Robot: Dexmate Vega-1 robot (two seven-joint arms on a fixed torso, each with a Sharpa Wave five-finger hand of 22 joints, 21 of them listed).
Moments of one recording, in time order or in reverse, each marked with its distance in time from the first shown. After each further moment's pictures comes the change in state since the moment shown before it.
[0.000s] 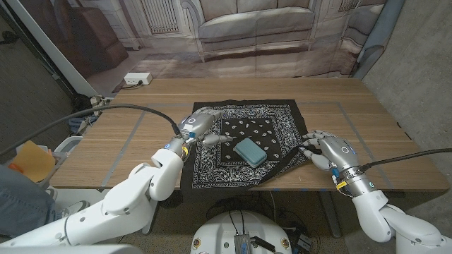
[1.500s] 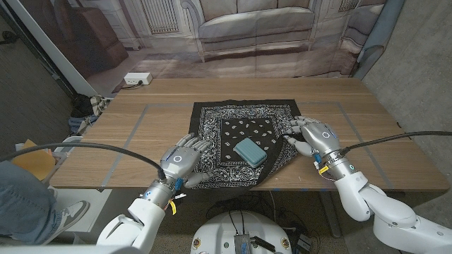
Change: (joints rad) left arm 0.446 0.056 -0.047 -0.058 0.482 0.168 0.043; left_hand 0.034 -0.055 -0.027 -0.029 0.039 -0.043 -0.035 -0.006 0.002 -0.031 -0.037 -0.006 0.000 -0.009 -0.002 0.000 0.000 -0.026 0.000 0.000 0.000; right arm 0.216 0.052 -0.124 -0.009 -0.135 -0.006 0.131; right_hand 0.000 0.000 0.004 -0.004 -0.015 0.015 0.004 -0.004 0.000 0.000 0.000 -0.009 0.000 0.000 0.000 0.000 0.000 0.000 0.000 0.000 0.000
